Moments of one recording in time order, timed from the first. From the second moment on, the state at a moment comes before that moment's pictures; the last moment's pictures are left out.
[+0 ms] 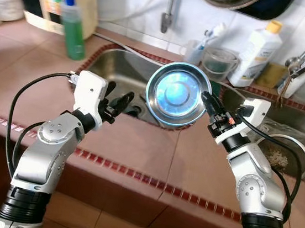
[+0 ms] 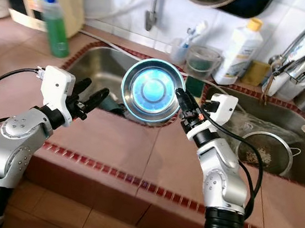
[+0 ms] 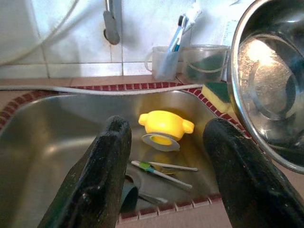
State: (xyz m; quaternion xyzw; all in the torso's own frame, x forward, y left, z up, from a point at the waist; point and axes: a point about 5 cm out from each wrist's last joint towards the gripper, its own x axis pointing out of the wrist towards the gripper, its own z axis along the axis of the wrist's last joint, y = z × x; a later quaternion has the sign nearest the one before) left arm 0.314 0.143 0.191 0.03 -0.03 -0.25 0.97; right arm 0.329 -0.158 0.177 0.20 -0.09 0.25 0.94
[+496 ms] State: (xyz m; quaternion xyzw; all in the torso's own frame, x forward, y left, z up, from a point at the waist) left arm 0.312 0.138 0.189 0.02 -0.03 -0.26 0.97; right arm 0.327 -0.167 0.175 0.20 -0.09 0.24 0.95
